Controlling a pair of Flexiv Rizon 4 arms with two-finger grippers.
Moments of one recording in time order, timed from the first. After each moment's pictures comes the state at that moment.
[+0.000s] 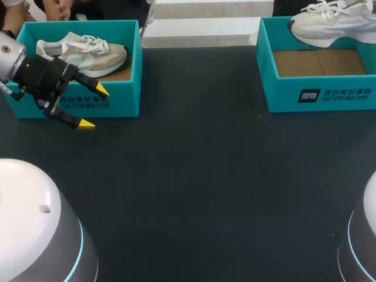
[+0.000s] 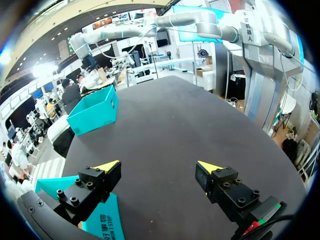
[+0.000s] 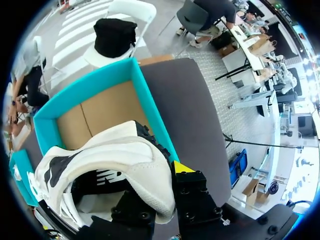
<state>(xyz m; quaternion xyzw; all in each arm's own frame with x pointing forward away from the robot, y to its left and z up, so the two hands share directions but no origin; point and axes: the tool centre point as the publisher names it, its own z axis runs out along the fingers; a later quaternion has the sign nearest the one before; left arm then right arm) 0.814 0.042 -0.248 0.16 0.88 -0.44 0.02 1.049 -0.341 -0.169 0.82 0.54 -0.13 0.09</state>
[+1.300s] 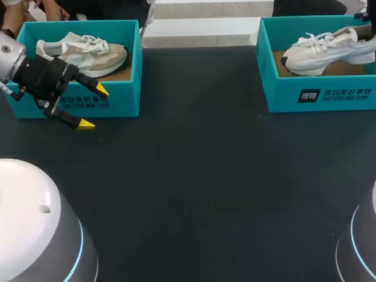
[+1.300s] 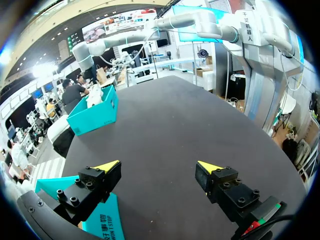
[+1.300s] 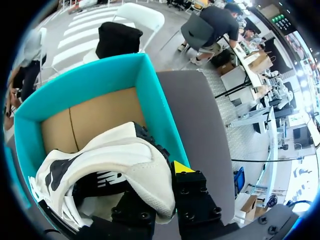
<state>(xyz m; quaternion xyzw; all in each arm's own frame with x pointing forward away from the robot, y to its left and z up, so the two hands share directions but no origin) 0.814 0.042 -0.248 0.16 0.88 -0.44 0.02 1.078 -0.347 -0.258 0.80 0.56 -0.11 0.18</state>
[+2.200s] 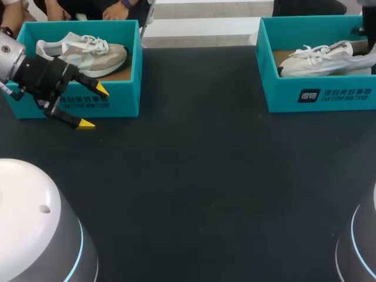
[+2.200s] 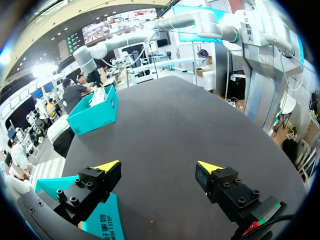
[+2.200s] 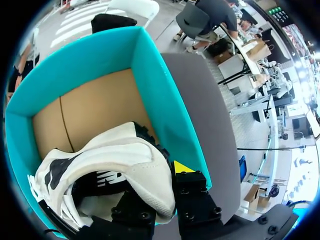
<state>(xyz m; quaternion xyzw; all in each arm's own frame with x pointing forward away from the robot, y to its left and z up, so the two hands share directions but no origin) 0.814 0.042 -0.248 0.16 0.88 -0.44 0.02 1.047 -0.339 -0.291 0.82 0.54 -0.13 0.15</state>
